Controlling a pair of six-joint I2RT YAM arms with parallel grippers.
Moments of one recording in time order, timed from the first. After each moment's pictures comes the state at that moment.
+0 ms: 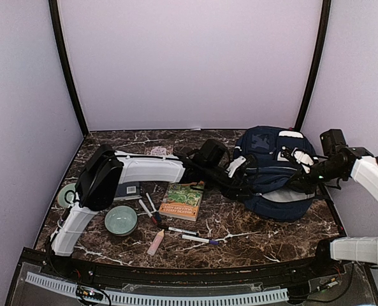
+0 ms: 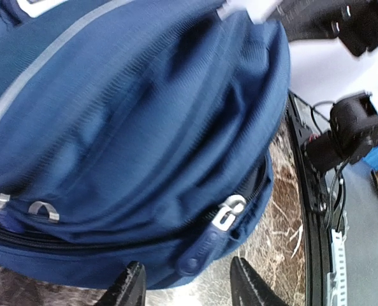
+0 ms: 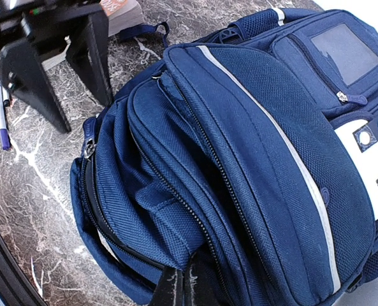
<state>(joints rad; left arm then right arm) -0.98 2.39 1.91 -0.15 0.61 -0.12 0.05 1.04 0.85 -0.86 -0.45 -0.70</state>
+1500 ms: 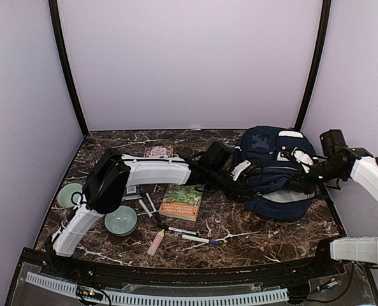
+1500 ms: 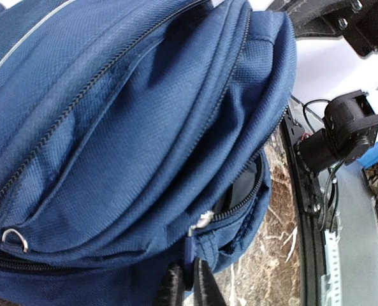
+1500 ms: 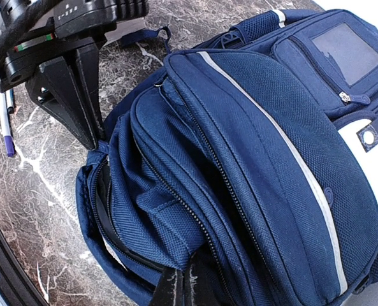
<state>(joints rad) -0.99 2.47 2.02 -0.19 0.67 -0.15 0.05 1.04 0.84 -0.84 -0.47 -0.67</state>
